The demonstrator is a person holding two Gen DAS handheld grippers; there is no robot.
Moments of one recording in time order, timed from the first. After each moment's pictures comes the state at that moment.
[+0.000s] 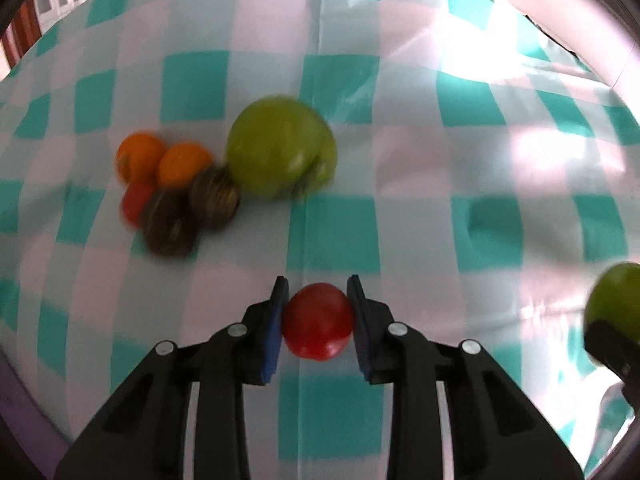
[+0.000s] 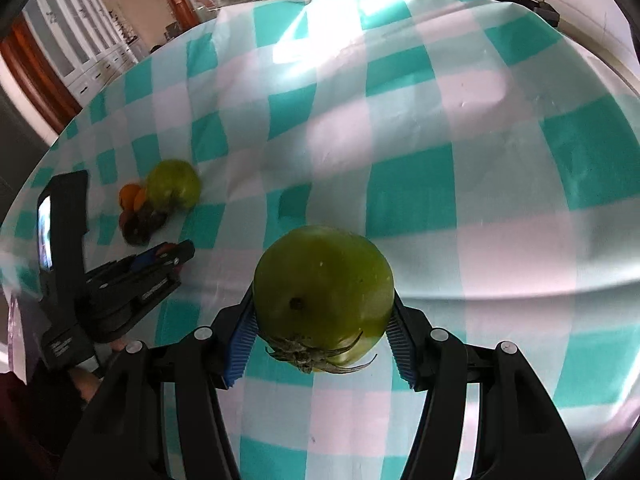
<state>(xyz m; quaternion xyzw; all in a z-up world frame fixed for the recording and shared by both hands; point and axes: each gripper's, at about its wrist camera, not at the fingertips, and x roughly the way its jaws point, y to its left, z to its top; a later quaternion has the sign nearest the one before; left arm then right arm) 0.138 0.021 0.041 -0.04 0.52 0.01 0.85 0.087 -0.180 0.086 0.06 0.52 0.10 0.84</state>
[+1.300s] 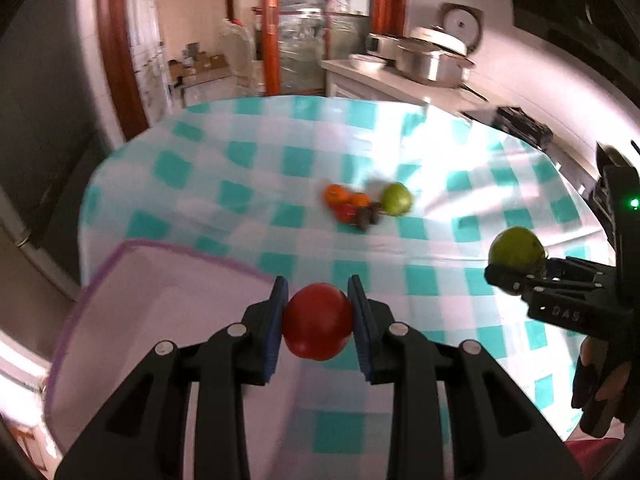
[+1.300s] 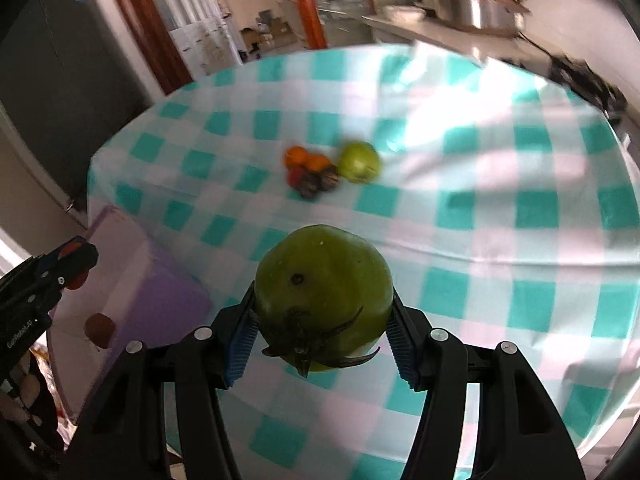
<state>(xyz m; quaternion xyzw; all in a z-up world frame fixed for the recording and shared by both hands) -0.108 0.153 0.233 -0.03 0.40 0.06 0.91 -0.024 -0.045 0.189 0.00 0.47 0.24 0.85</state>
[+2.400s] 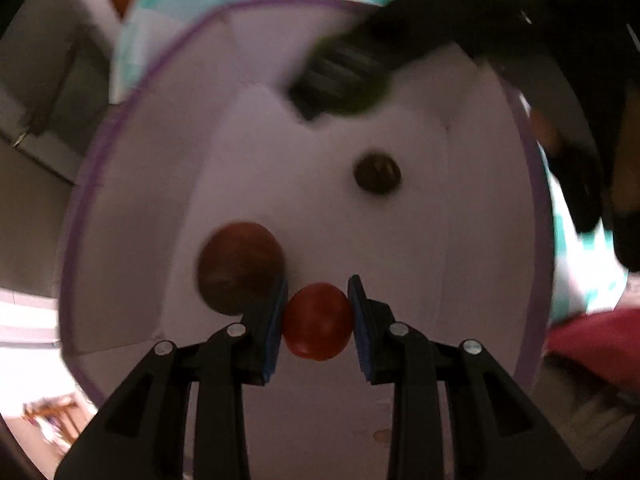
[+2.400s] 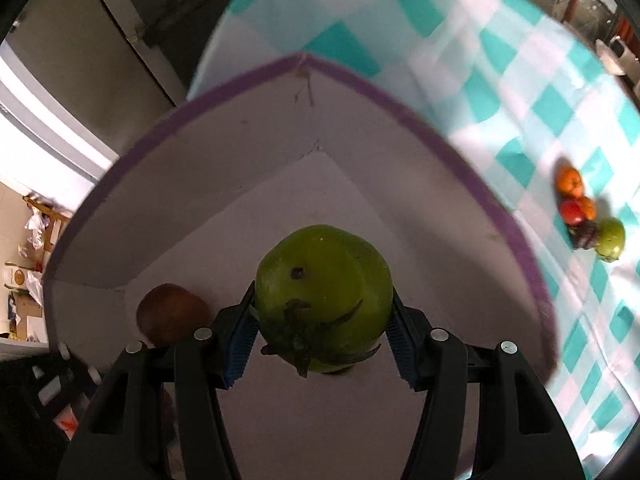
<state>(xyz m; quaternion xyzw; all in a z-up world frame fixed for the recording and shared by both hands) -0.205 0.285 0.112 -0.01 0.62 0.03 0.79 -0.066 0.287 0.115 -0.21 0.57 0.35 0.71</state>
